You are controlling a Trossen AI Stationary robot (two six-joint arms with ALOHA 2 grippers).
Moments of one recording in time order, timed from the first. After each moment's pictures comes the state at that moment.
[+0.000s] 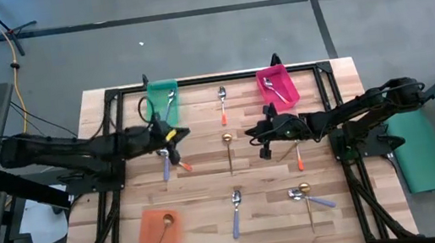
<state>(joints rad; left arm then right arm) -0.01 0.96 0.48 0.18 -0.36 -0.11 -0.02 1.37 0.52 0.38 0.25 -0.06</state>
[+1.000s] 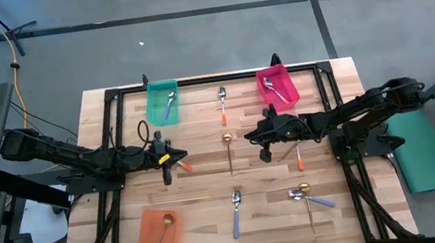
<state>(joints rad) -0.17 0.96 0.18 0.49 -0.34 -0.15 -0.01 1.37 0.52 0.38 0.19 0.08</state>
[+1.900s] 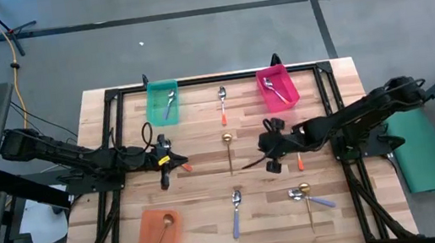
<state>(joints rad) -0.17 0.96 0.18 0.46 -0.22 -0.09 0.18 1.37 0.78 -0.38 0.37 0.28</state>
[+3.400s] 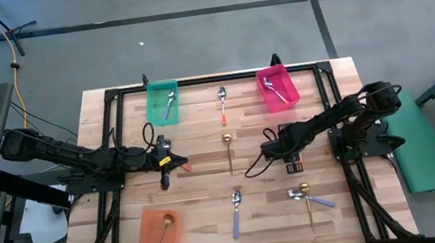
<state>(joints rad) -0.17 0.96 0.18 0.43 -0.22 -0.13 0.10 1.63 0.82 -0.82 0.15 0.09</state>
